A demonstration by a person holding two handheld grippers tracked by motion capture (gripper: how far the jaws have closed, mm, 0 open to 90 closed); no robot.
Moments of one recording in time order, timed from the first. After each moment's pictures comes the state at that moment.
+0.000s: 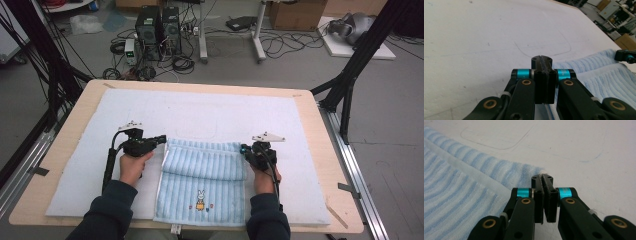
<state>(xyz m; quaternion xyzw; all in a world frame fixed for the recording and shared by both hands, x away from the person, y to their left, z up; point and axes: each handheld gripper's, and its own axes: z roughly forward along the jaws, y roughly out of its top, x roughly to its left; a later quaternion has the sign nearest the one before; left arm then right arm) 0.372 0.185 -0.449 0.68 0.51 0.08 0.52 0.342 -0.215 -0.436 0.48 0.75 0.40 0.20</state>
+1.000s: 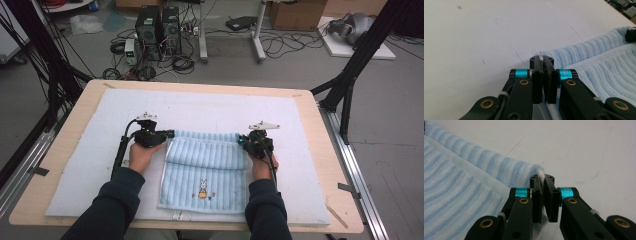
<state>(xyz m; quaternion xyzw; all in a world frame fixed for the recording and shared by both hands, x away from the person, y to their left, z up) 0.414 0.160 -0.442 0.73 0.47 0.10 0.49 0.384 -0.212 -0.432 0.47 0.76 0.39 0.20</state>
